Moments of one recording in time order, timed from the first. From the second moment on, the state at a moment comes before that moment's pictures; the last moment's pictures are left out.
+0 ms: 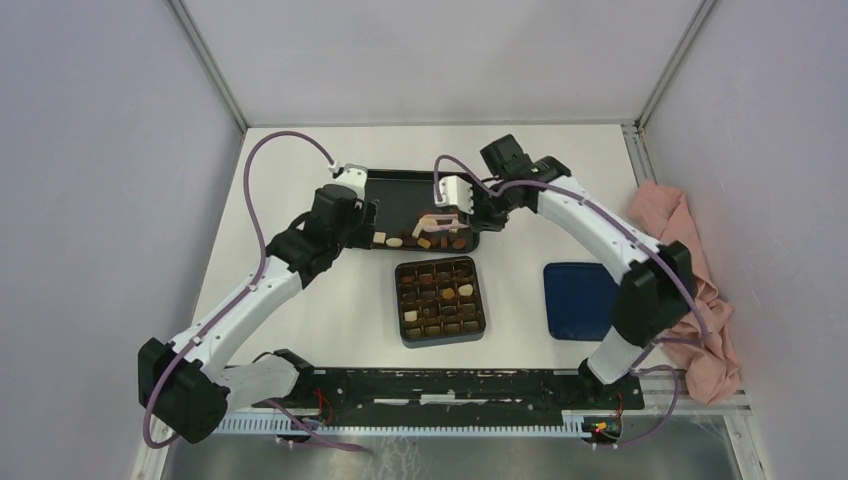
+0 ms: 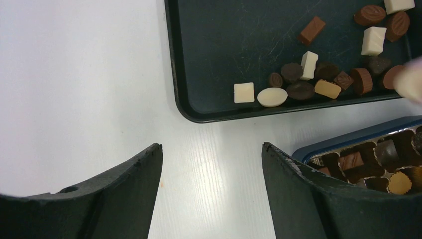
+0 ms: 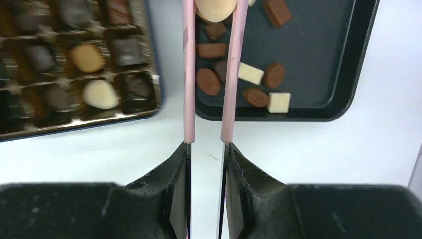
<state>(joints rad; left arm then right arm) -0.52 1.13 0.94 -0.48 -0.36 -0.11 0.54 1.77 1.55 -0.89 -0.35 -0.98</state>
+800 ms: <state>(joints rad) -0.51 1.11 0.93 -0.47 -0.37 -0.11 0.97 1.43 1.11 -0.83 -0.33 -1.07</state>
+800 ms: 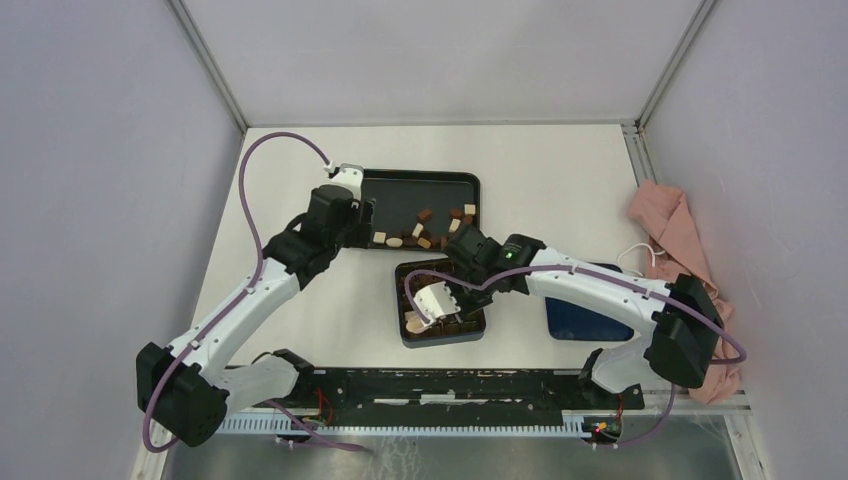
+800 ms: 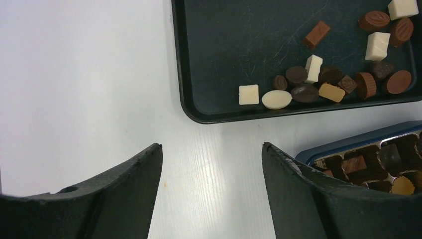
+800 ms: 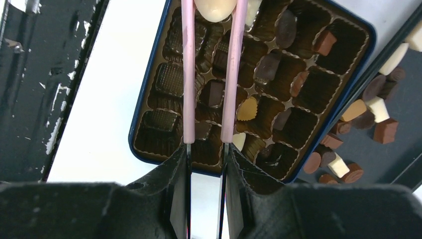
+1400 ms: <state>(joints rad) -0.51 1.11 0.93 -0.47 -0.36 -0.11 1.03 1.56 1.21 -0.85 -0.22 -1.07</state>
